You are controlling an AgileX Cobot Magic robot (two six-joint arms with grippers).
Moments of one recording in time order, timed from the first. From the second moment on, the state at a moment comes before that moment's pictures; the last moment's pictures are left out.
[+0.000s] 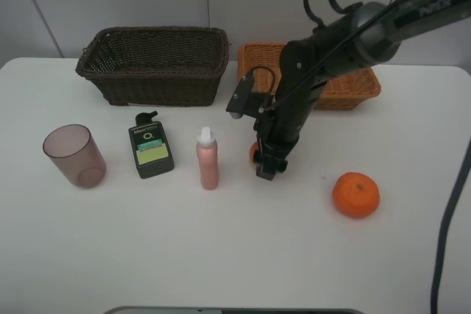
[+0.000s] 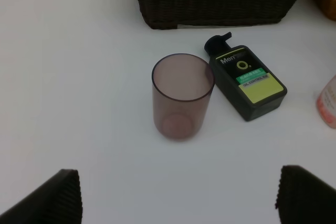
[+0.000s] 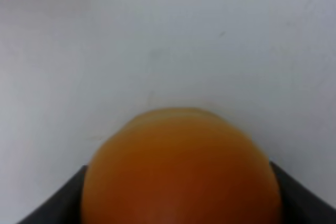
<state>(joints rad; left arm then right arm) -0.12 -0.01 -0.50 0.00 1.06 -0.04 0.60 2.08 -1.21 -0.03 0.63 -0.69</state>
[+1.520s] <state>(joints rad) -0.12 -0.01 -0.50 0.00 1.06 -0.04 0.60 2.03 -1.57 -0.08 0.89 0.03</state>
